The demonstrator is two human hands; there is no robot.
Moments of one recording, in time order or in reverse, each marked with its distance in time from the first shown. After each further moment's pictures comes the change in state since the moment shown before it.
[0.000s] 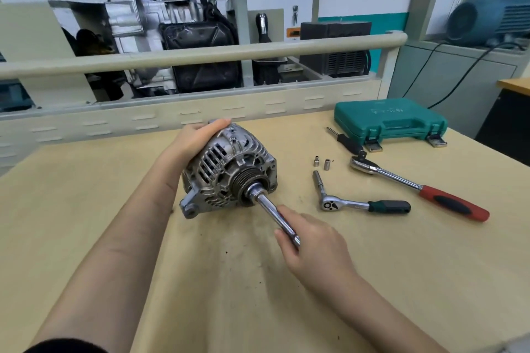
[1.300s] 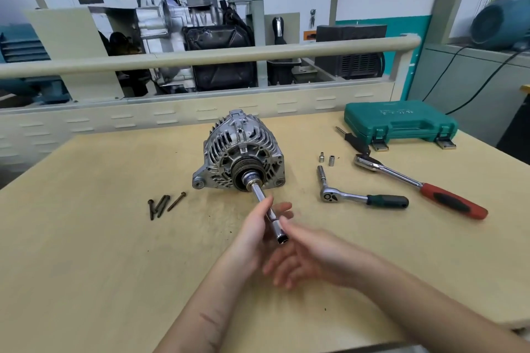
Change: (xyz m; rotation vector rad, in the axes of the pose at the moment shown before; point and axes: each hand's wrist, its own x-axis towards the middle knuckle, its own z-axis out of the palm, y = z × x) left_hand -0.166 -0.015 0.128 -0.726 -0.113 -0.430; right_hand -0.006 0.010 -0.017 1.223 -0.781 0.393
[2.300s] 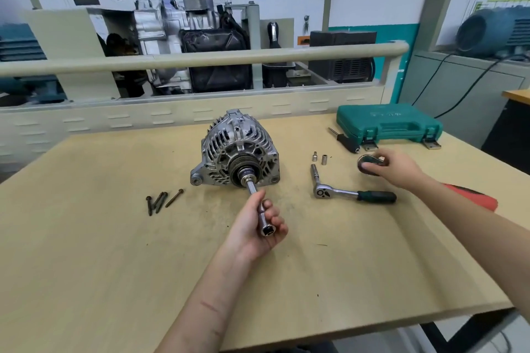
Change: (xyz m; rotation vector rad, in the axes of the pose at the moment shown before) left_hand -0.016 0.008 0.005 -0.386 -0.053 -0.093; right_hand 0.005 -0.041 -0.219 -1.046 0.939 -0.156
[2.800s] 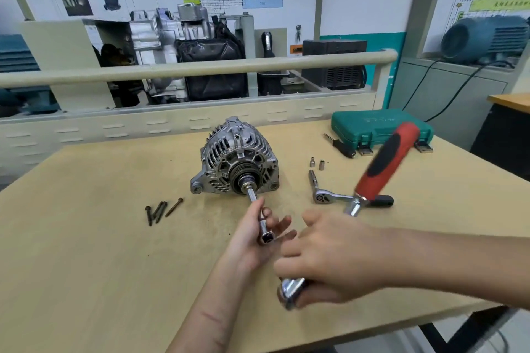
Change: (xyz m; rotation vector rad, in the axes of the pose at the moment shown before) left_hand 0.007 -0.002 -0.005 0.098 0.032 0.056; right_hand -0.179 -0.166 -0.009 -0.671 -0.156 -1.327
